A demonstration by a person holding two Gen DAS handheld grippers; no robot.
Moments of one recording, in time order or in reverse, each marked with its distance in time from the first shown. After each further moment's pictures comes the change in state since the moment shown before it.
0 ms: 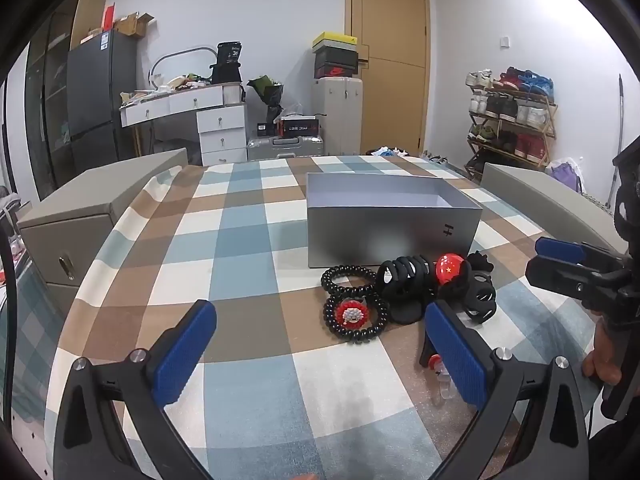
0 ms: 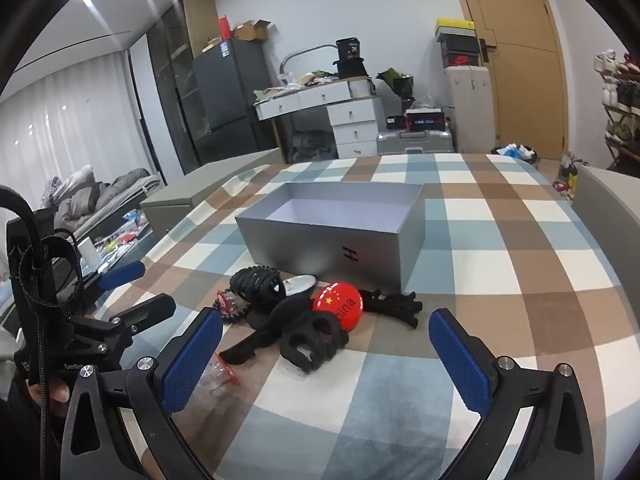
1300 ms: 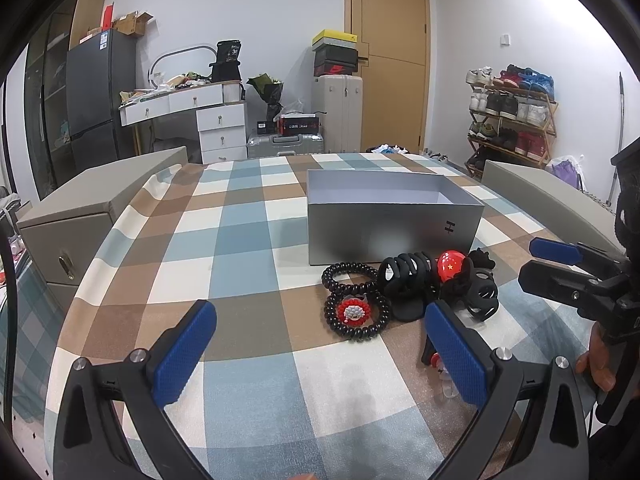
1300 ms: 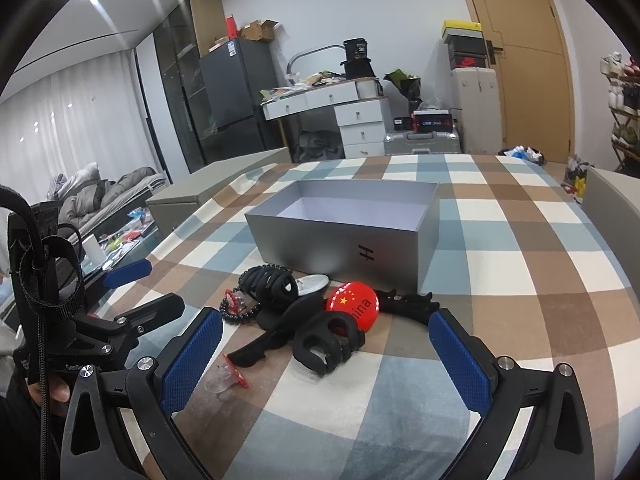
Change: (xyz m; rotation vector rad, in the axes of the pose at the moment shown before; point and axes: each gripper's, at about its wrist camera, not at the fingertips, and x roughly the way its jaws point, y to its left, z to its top) left arm 0.002 0.001 -0.002 0.012 -0.001 0.007; right arm 0.007 0.007 -0.002 -0.007 0.016 0.018
